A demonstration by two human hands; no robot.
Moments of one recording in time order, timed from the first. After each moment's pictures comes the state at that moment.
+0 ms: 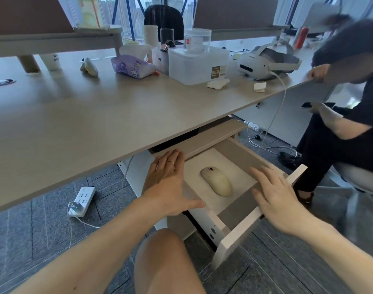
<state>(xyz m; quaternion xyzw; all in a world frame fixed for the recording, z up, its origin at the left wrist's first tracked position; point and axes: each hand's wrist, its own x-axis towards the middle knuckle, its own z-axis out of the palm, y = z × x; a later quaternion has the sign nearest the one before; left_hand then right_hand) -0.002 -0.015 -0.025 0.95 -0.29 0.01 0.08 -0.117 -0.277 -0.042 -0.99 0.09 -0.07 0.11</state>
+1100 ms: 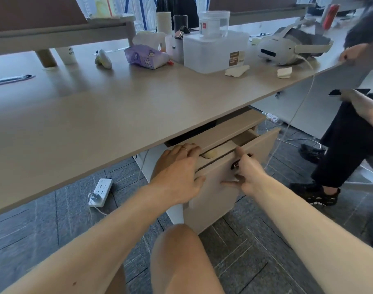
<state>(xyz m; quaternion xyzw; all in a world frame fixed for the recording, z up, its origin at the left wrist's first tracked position) 0.011 0.000 -0.009 0.94 -0.33 0.05 0.11 0.006 -0.198 -0.052 -0.52 0.38 -0.03 0.76</state>
